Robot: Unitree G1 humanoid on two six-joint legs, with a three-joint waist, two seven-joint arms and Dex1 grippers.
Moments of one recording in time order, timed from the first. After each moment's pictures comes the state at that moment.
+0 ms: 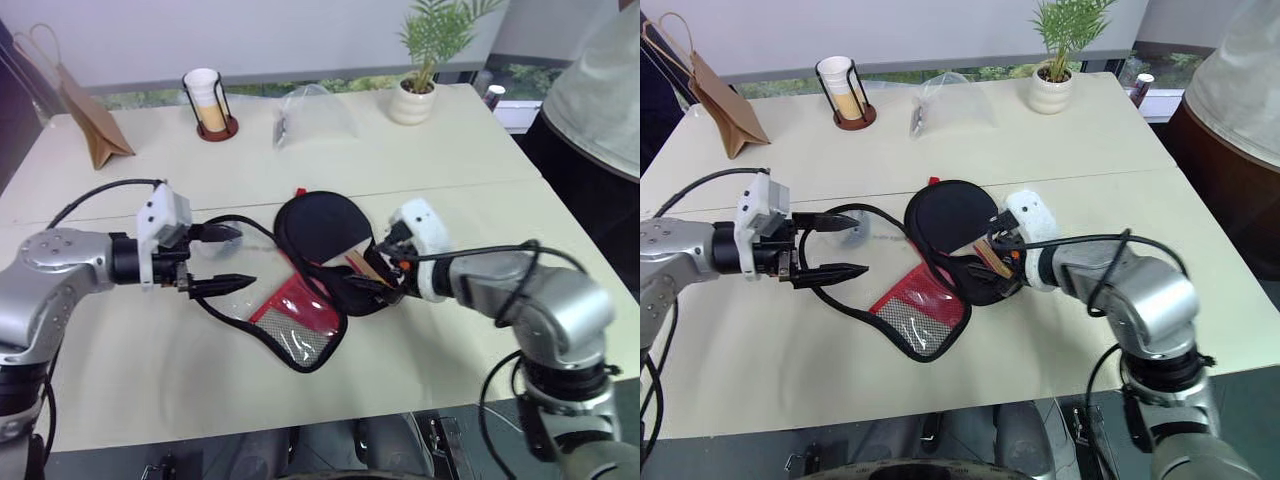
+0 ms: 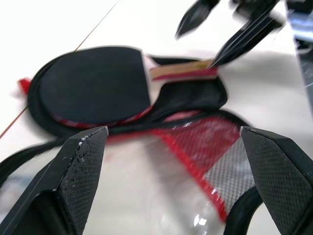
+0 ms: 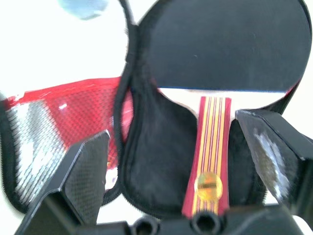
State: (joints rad) left arm -0.31 0.96 0.15 -0.28 -0.63 0.63 -1.12; right arm -0.55 -0.58 0.05 -0.66 0.53 1.43 0.54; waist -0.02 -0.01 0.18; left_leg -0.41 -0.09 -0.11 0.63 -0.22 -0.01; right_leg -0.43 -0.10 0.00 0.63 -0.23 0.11
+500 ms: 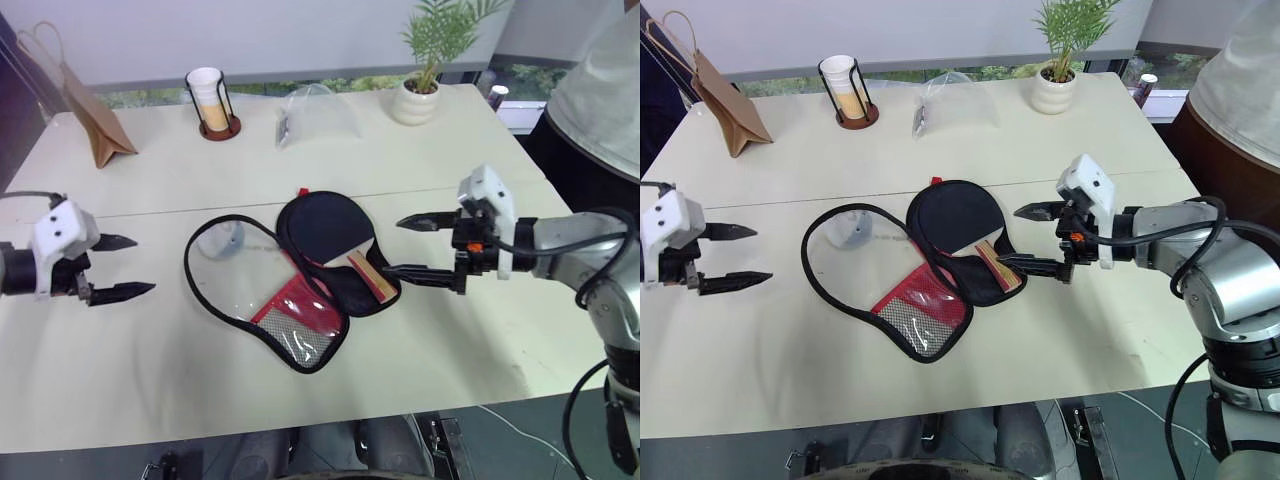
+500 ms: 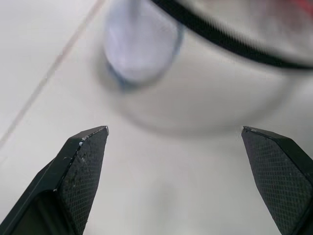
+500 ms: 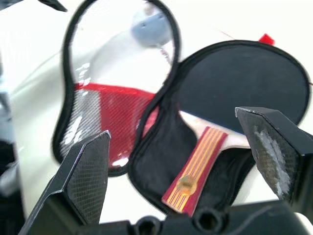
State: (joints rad) left arm -0.08 1.18 0.28 0.10 -0.39 0.25 -1.31; right arm -0.49 -0.89 -0.06 -0.40 0.61 0.84 1.10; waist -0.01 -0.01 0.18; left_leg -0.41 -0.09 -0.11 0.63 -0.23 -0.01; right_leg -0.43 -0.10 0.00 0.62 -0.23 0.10
